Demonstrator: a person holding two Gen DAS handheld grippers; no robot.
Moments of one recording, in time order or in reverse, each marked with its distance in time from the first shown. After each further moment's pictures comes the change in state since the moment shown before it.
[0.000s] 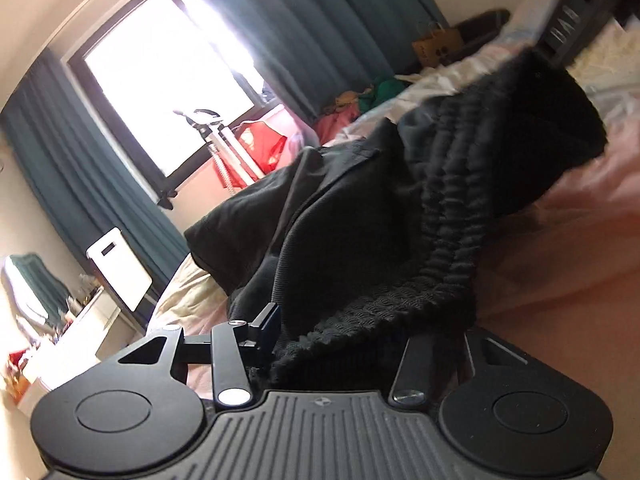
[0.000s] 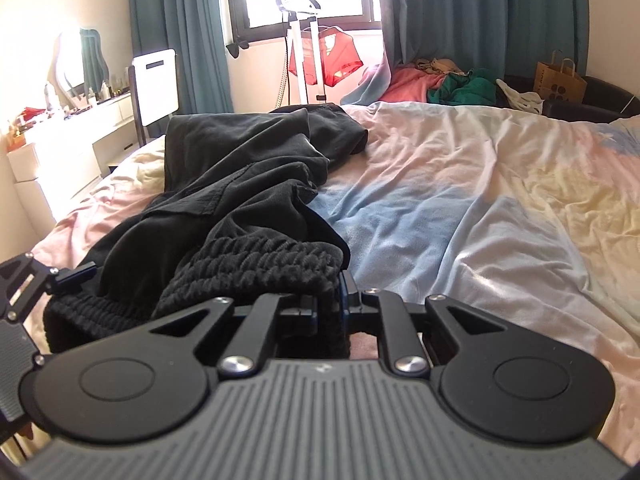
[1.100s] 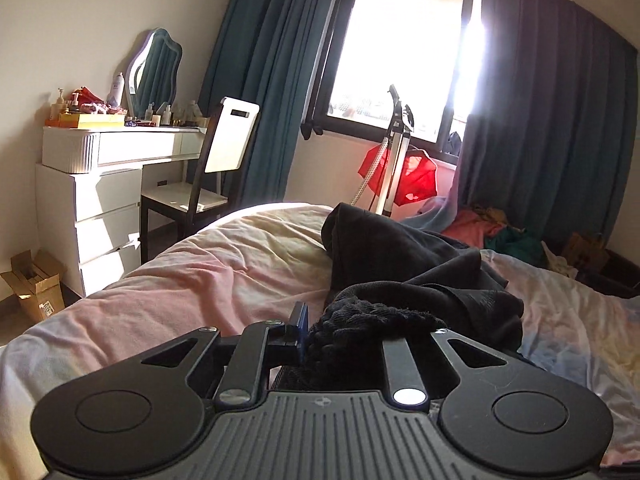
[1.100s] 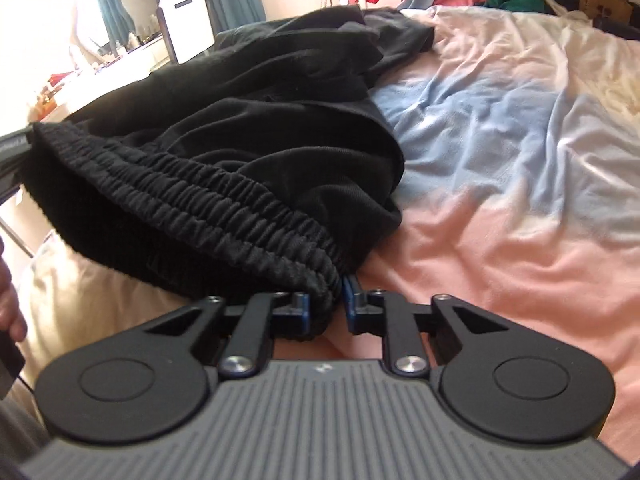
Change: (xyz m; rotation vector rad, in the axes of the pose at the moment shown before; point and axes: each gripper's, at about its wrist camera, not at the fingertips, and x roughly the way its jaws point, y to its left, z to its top) left arm -0.027 0.160 -0.029 -0.859 0.011 0.099; right arm 0.024 0.049 -0.037 0.050 0.177 0.120
